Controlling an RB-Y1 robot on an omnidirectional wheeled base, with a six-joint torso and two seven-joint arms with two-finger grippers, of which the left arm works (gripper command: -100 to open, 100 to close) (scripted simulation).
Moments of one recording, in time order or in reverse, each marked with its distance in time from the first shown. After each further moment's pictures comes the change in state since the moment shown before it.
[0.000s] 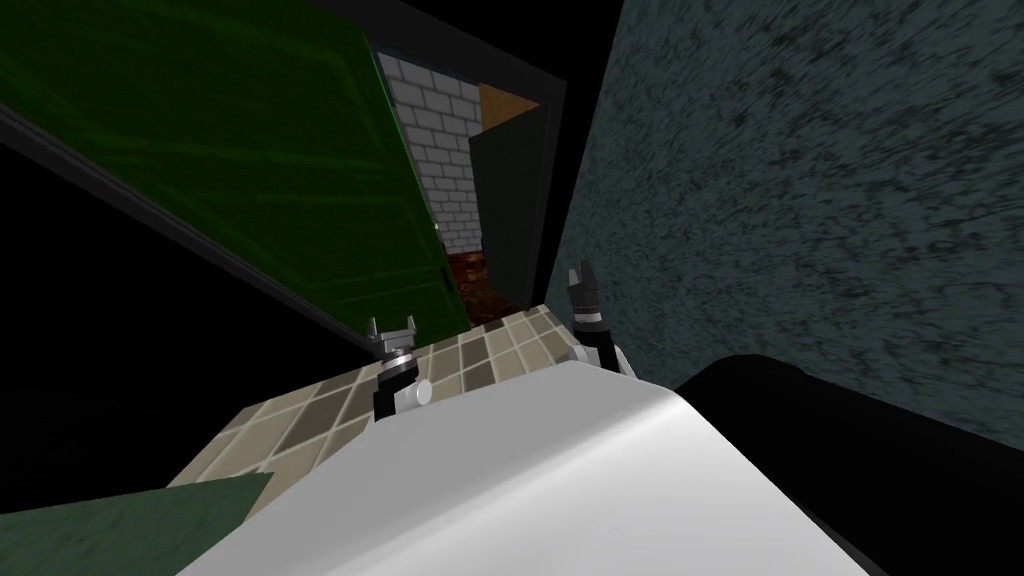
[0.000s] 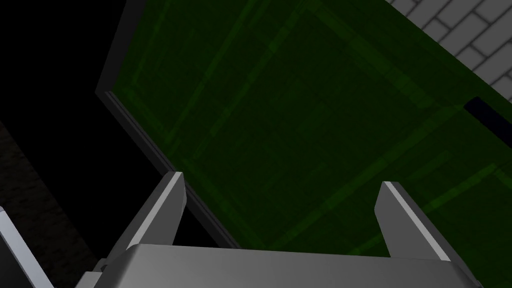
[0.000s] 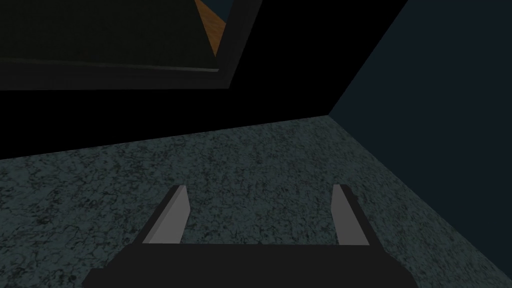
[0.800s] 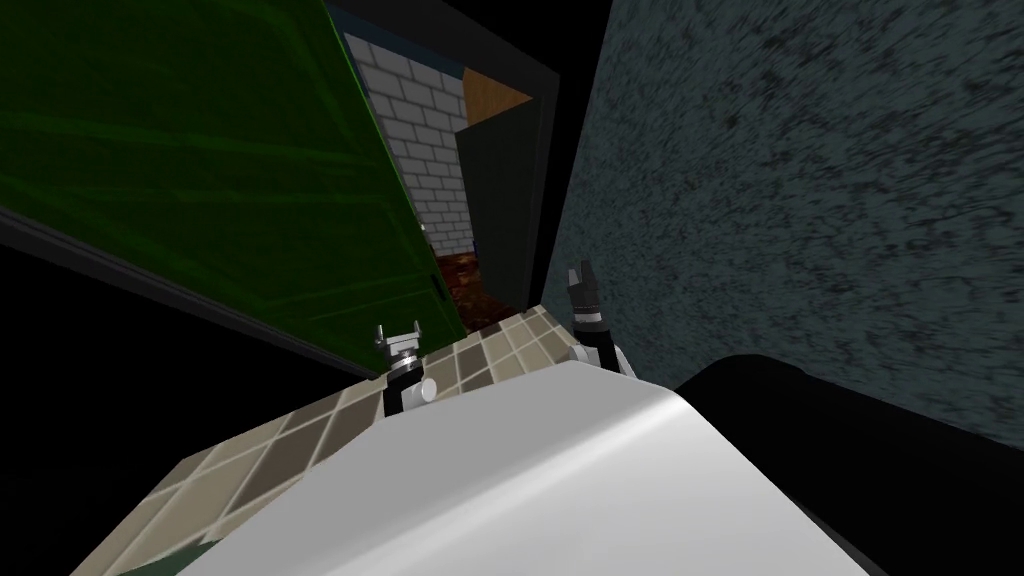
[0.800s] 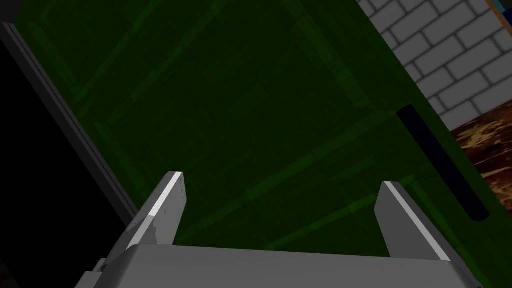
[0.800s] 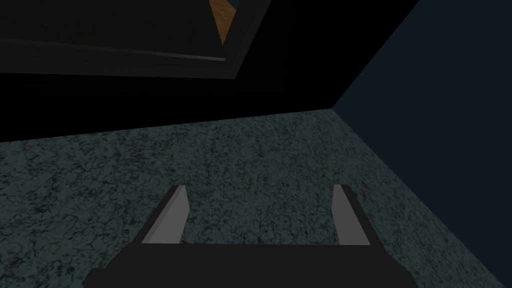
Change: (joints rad) arm -0.067 0.005 -0.003 0.182 0.088 -0.037 0.143
